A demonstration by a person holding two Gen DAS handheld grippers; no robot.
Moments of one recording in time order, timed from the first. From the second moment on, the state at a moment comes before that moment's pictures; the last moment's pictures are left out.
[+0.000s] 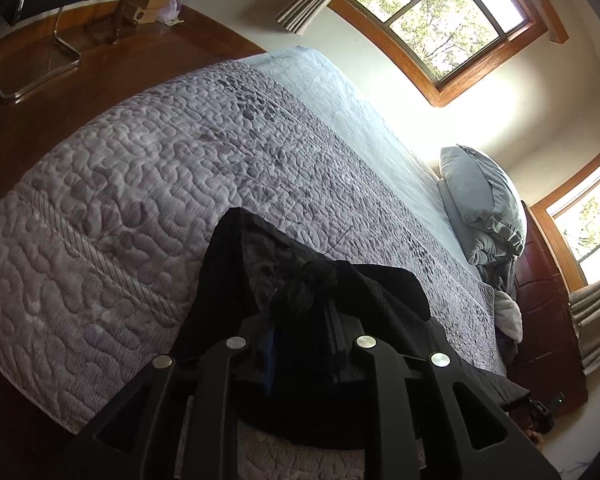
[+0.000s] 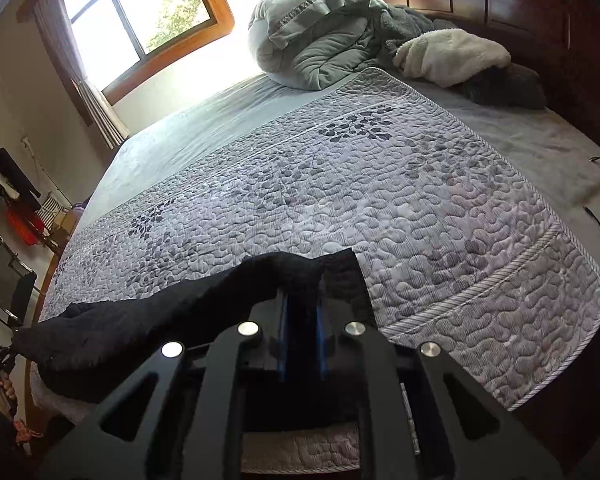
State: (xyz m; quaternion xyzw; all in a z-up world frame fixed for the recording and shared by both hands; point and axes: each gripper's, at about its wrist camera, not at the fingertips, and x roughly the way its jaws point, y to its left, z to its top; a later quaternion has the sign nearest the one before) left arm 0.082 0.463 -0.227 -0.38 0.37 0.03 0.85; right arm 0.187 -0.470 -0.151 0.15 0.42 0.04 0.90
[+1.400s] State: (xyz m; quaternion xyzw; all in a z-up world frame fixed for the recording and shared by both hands) left arm 0.079 0.428 -0.305 -0.40 0.48 0.13 0.77; right arm 0.108 -0.510 -0.269 0.60 0.40 0.06 0.69
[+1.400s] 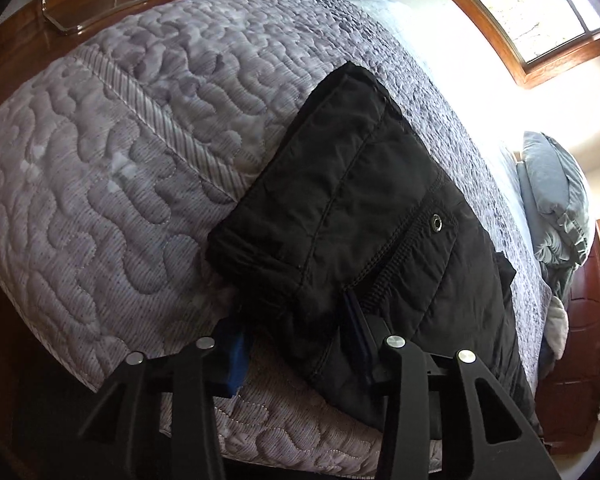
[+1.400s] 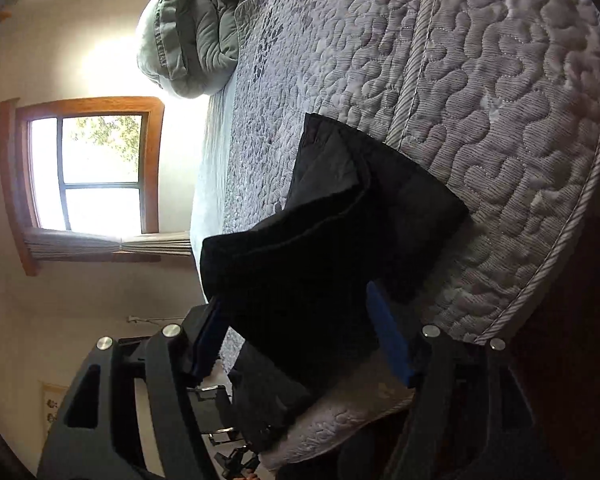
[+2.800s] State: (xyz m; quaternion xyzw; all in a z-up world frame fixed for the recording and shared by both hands) left arm 0.062 0.448 -0.314 -0.45 0.44 0.19 0.75; right arm 0.147 -0.497 -0.327 0.51 0.46 0.00 0.73
